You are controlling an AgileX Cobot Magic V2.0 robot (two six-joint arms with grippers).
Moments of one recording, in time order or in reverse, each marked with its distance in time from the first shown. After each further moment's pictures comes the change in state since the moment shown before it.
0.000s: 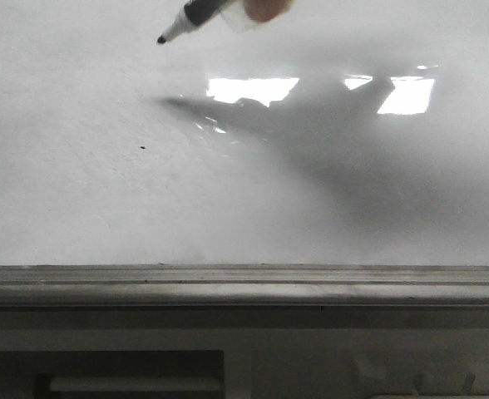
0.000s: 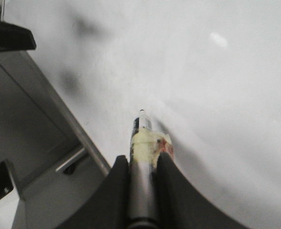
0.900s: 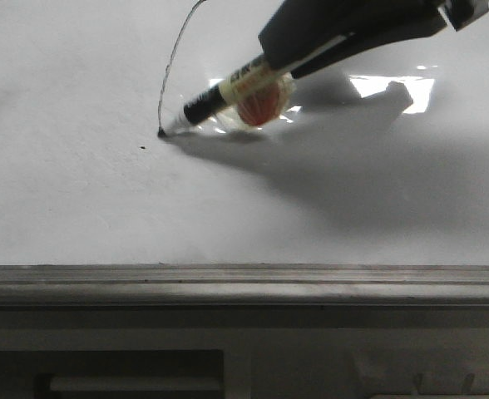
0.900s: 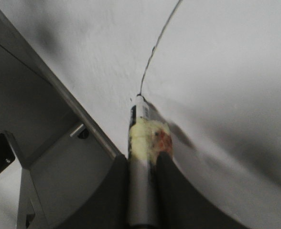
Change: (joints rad) left arm 0.134 -0.033 0.063 -0.117 -0.005 0.007; right arm -0.041 0.129 0.026 0.003 0.090 0.017
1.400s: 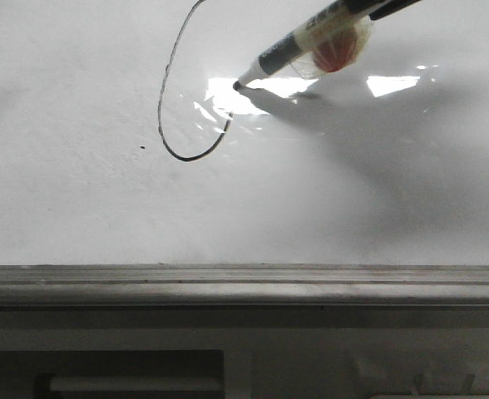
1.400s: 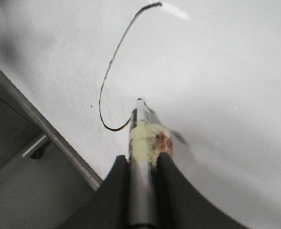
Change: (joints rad) left arm 0.000 0.000 0.000 -0.027 0.000 0.011; right arm 0.001 -0.141 0.002 -0.288 -0.058 0.230
